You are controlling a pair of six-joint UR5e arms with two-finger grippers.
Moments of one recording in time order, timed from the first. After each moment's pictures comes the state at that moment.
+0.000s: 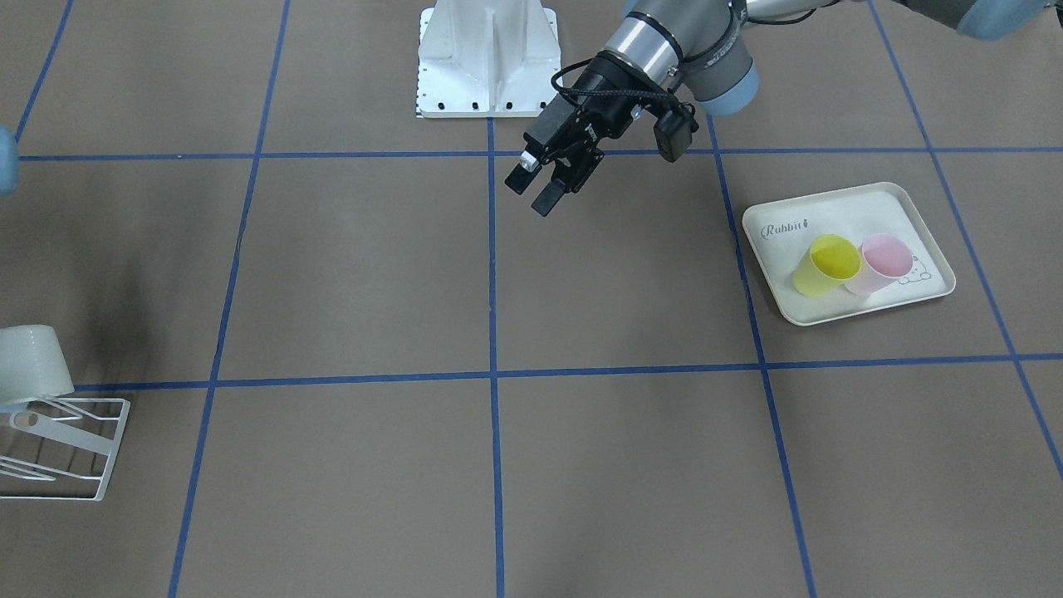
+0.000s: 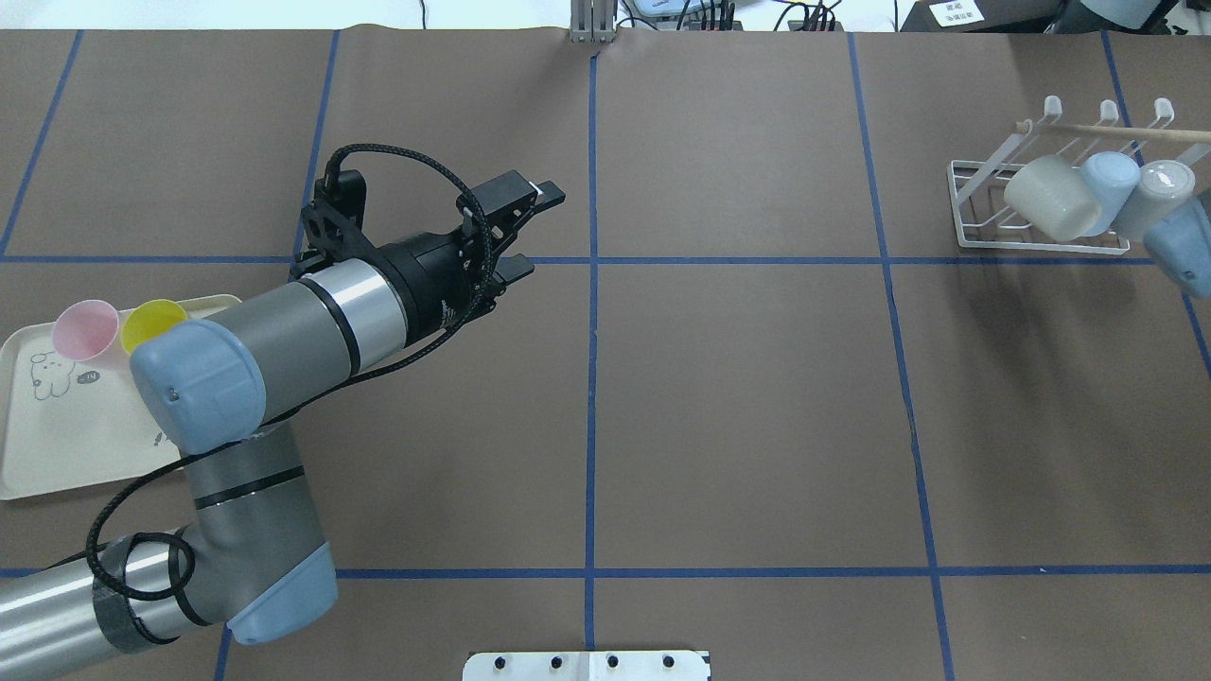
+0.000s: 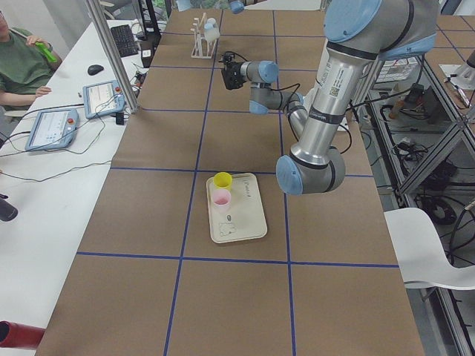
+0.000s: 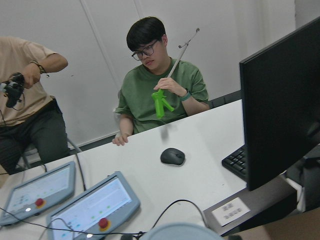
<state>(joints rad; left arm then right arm) -0.49 -2.04 -1.85 -2.51 -1.36 -1.99 1.22 -1.34 1.55 -0.63 1.48 0.97</state>
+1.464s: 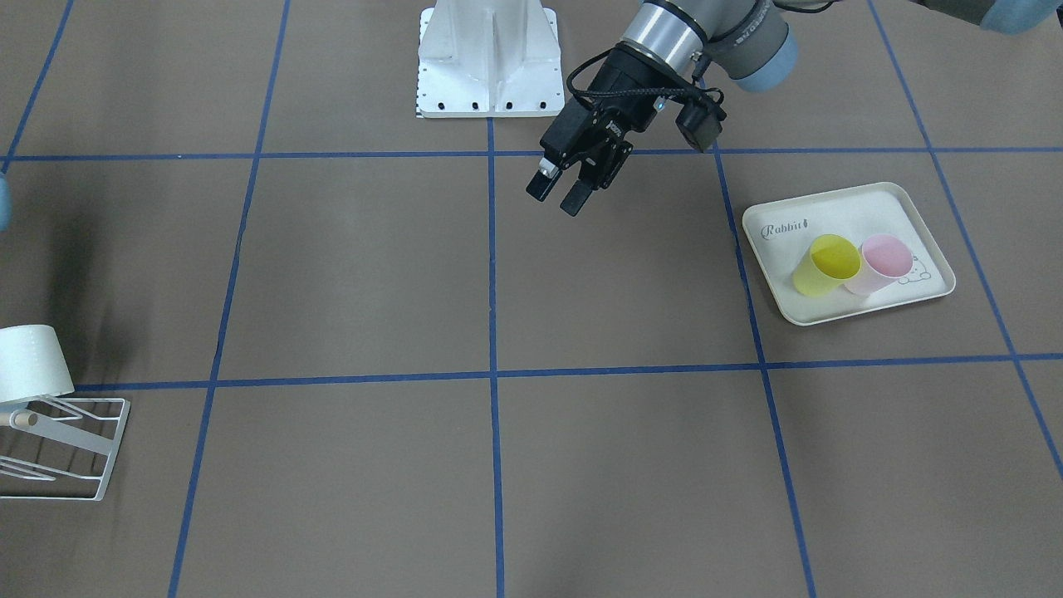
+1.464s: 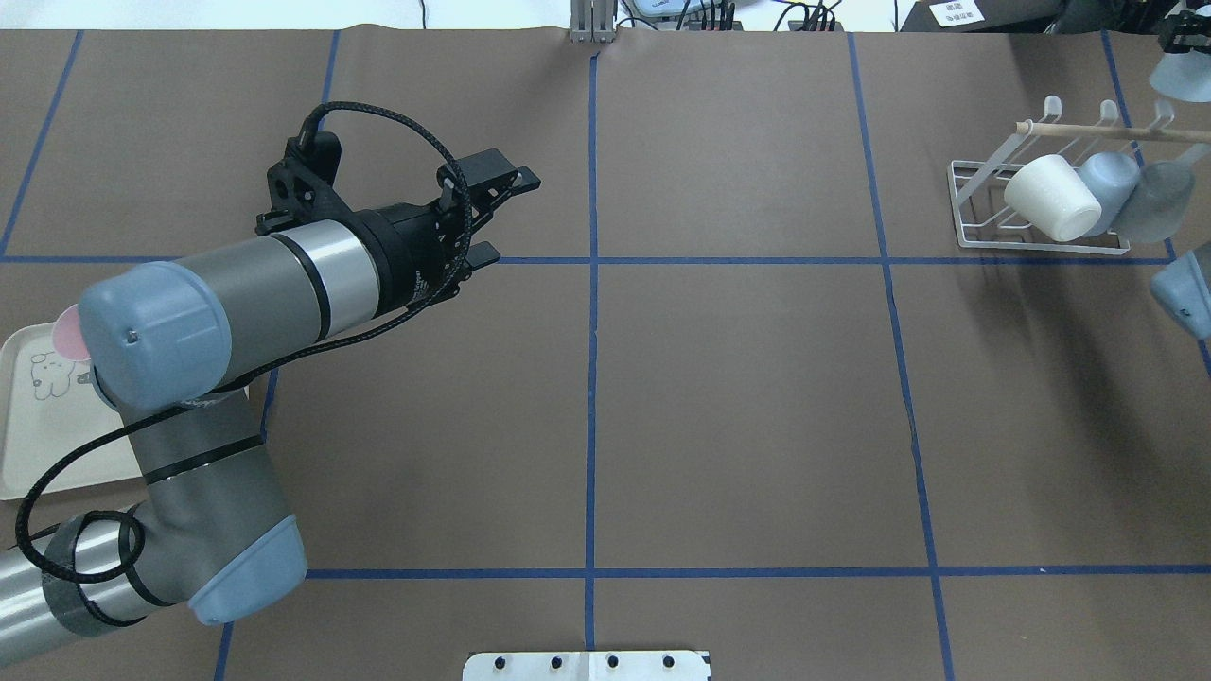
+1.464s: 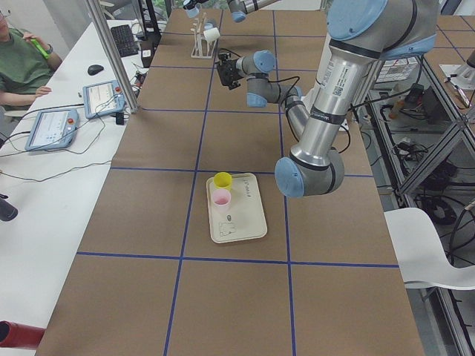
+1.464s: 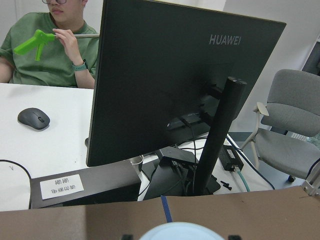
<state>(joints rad) -0.53 -2.03 -1.90 -2.38 -1.43 -1.98 1.19 -1.35 1.33 -0.63 1.36 0.83</state>
